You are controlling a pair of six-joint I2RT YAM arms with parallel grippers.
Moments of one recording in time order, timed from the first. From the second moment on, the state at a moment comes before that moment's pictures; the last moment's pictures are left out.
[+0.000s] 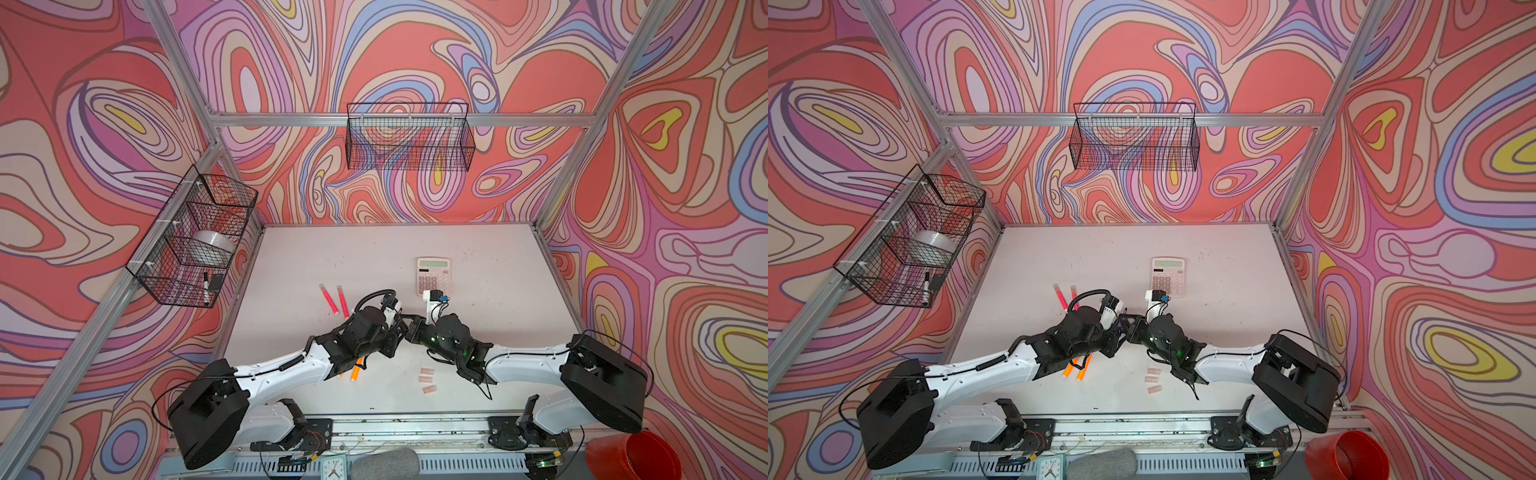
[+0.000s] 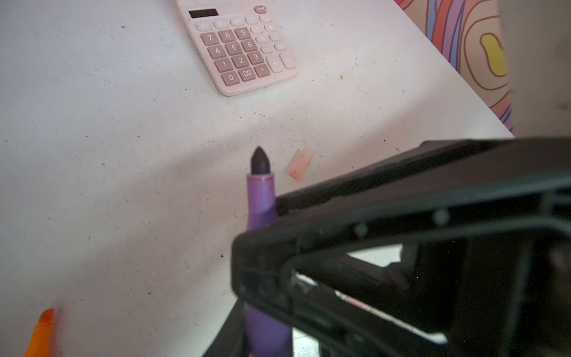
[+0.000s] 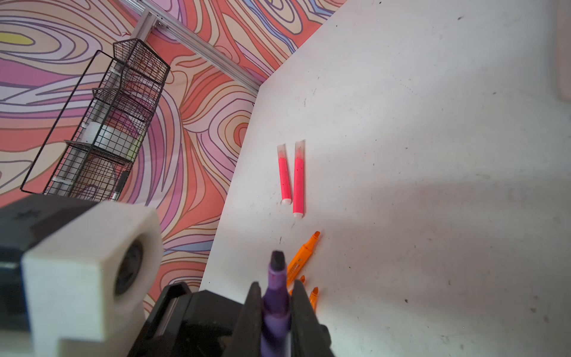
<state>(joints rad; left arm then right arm) -0.84 1.27 0.60 0.03 0.04 -0.38 0.94 1.47 0.53 0.70 0.10 1.01</state>
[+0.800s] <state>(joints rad) -0.82 1.25 0.49 0.19 0.00 -0.36 0.96 1.41 0.54 0.61 0.14 0.99</state>
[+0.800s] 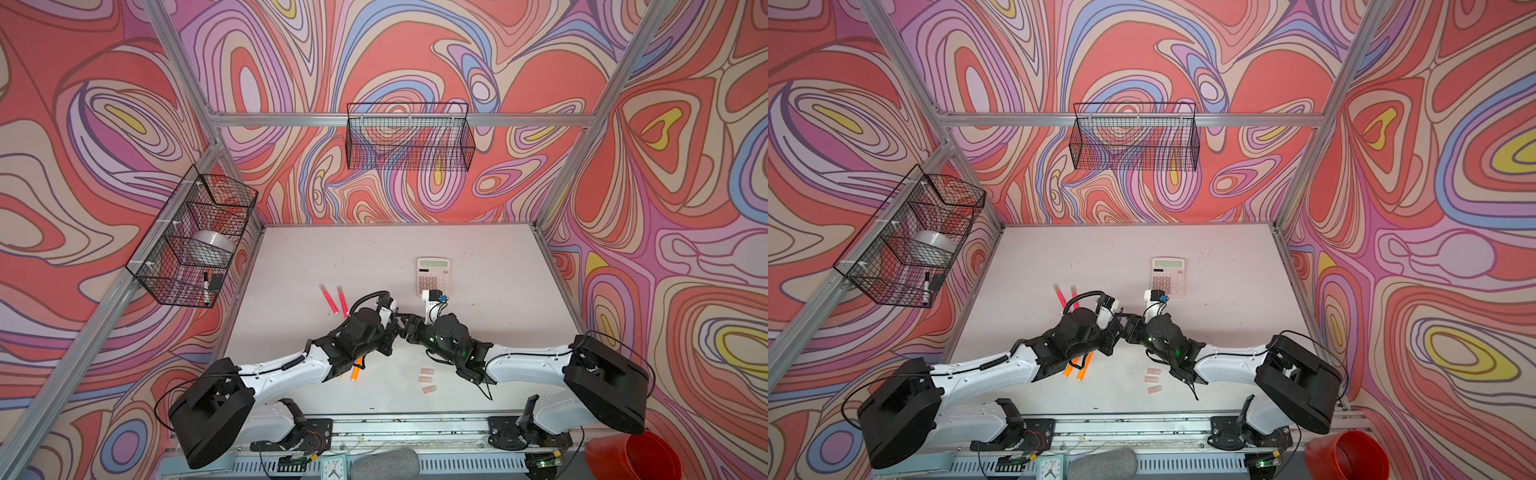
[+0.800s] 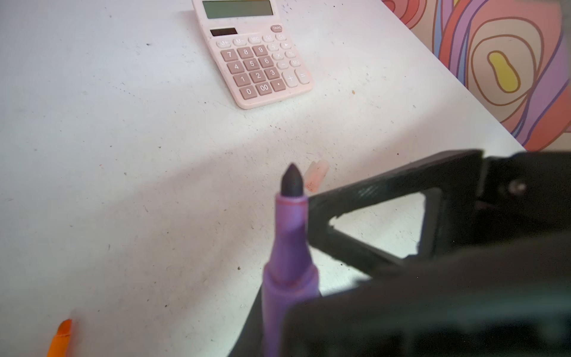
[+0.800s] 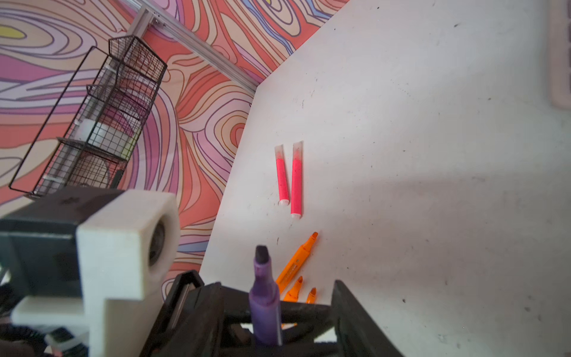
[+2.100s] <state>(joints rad) -0.82 1.11 0.23 0.50 -0.06 -0.21 0.80 1.71 0.82 -0.08 0.32 0.95</state>
